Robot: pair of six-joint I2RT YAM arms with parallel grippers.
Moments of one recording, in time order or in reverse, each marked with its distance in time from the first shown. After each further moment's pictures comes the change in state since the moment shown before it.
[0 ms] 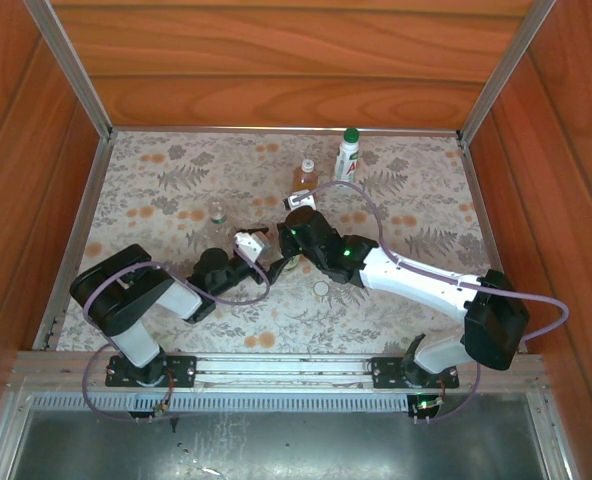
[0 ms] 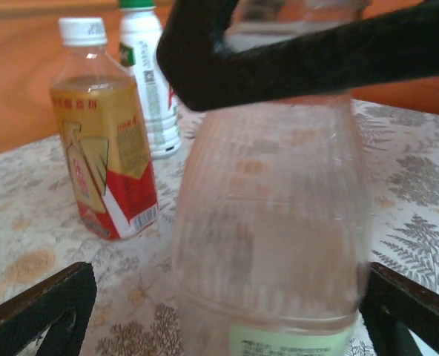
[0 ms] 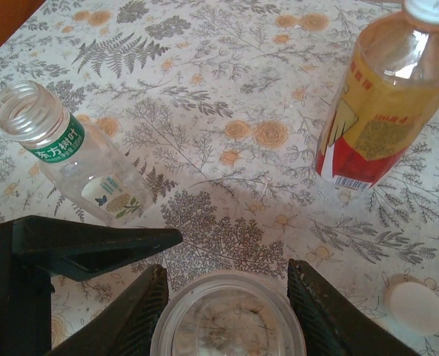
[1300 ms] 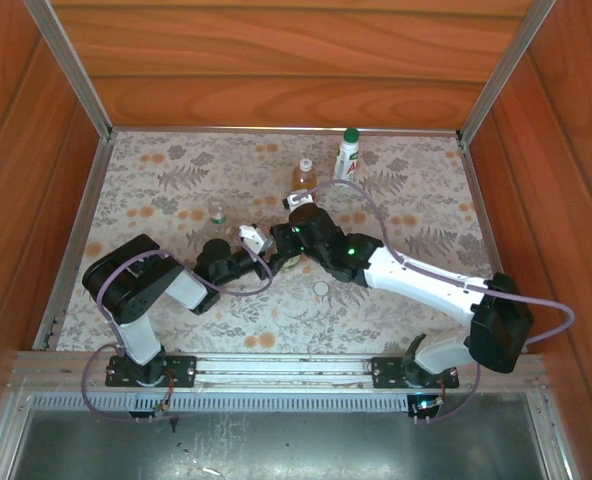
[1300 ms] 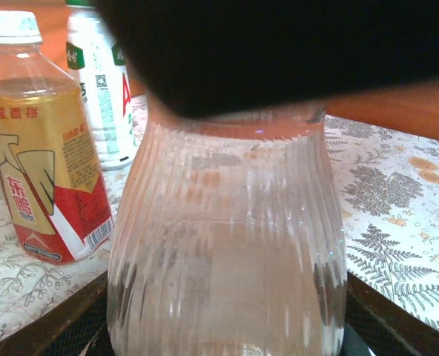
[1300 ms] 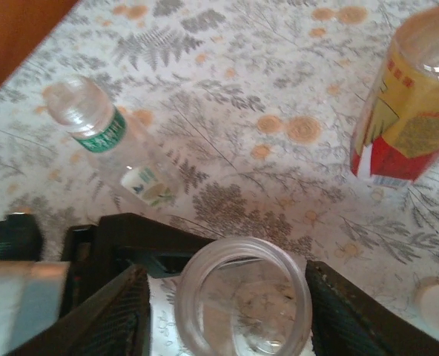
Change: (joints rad) left arm 0.050 0.089 0.072 0.027 0.181 -0.062; right arm -0.001 -0.050 0.005 -0.009 -0.109 -0.021
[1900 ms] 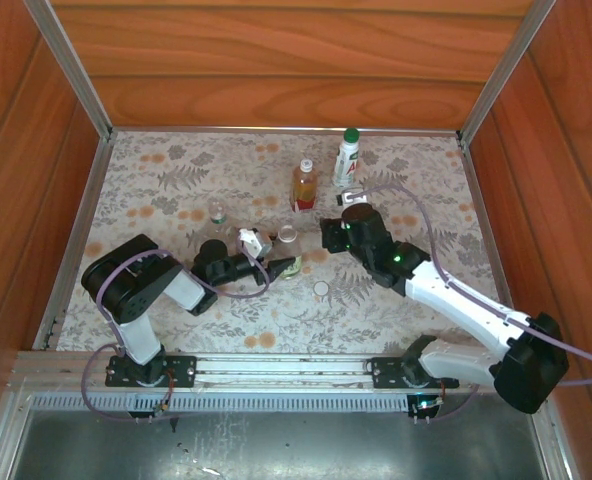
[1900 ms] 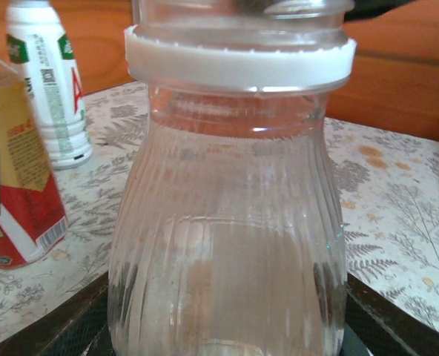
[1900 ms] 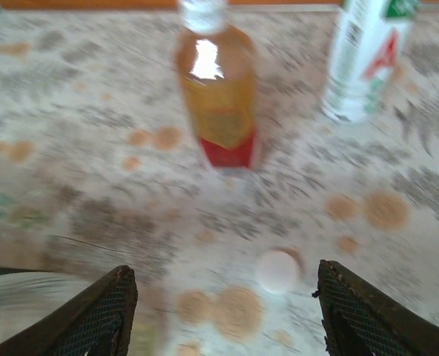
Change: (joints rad) left arm 0.018 -0.002 -0.027 0.013 0.159 0.010; right arm -0.252 -0.226 -0.215 -0.047 0.023 -0.061
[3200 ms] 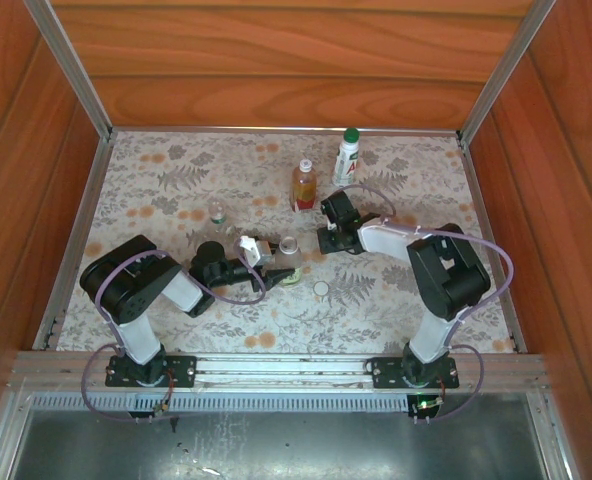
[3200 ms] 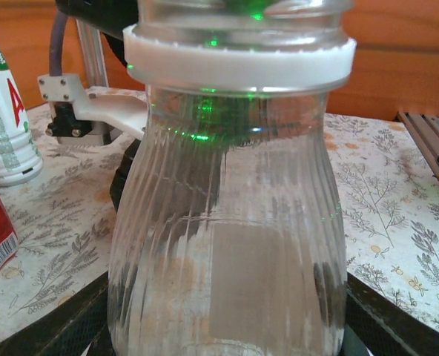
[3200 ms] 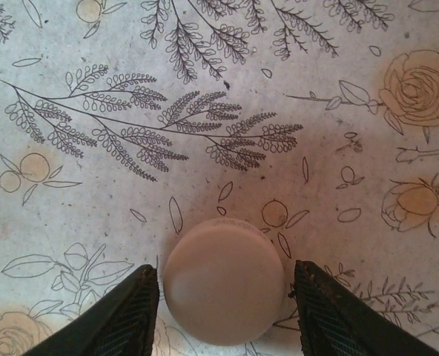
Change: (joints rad) left arm 0.011 -0.006 -0.022 0.010 0.126 0.055; right arm -0.174 0.621 0.167 -0.008 -0.200 -0.102
